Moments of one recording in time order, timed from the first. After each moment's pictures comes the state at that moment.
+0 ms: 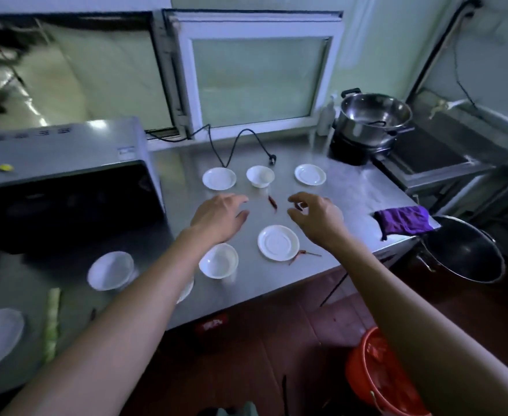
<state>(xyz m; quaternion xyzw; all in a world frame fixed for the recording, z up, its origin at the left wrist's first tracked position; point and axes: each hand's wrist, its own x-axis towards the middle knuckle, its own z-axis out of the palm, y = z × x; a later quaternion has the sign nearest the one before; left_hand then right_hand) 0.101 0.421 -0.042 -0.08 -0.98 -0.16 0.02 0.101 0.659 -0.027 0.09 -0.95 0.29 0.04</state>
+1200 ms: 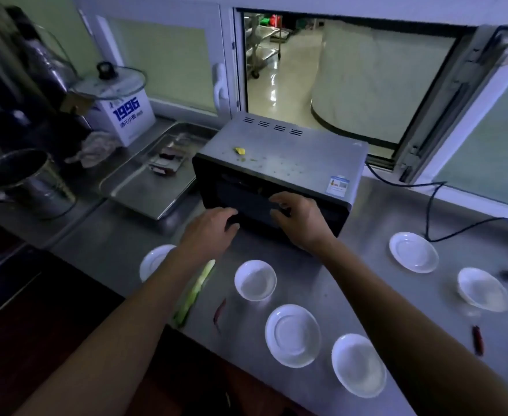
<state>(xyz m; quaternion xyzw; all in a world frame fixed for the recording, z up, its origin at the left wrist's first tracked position) 0.187 0.095 -0.066 0.35 -0.92 -0.17 0.11 0.010 0.235 -0.033 0.51 -0.78 0.36 -0.11</state>
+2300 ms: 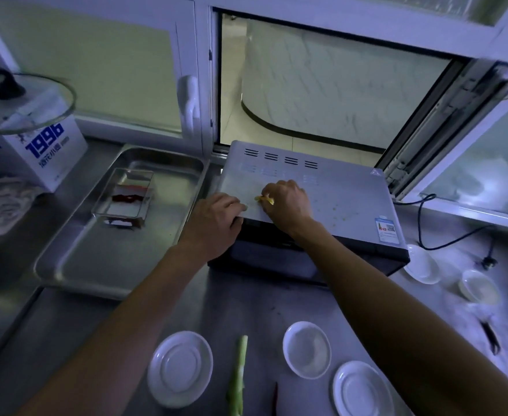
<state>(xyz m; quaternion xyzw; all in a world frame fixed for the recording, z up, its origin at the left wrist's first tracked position) 0.125 -0.151 -0.053 0.09 -0.96 -0.16 0.20 -0.025 -0.025 -0.040 0.39 -0.91 0.14 0.02</state>
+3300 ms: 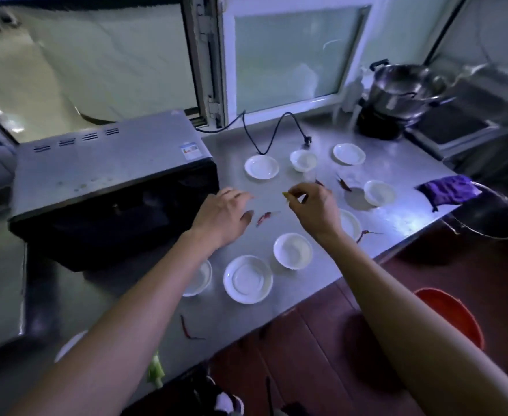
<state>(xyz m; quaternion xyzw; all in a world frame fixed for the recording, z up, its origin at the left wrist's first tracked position) 0.101 0.199 -0.047 -0.20 -0.97 -0.12 0.04 0.100 0.420 -0.057 0.00 -0.93 0.34 0.13</state>
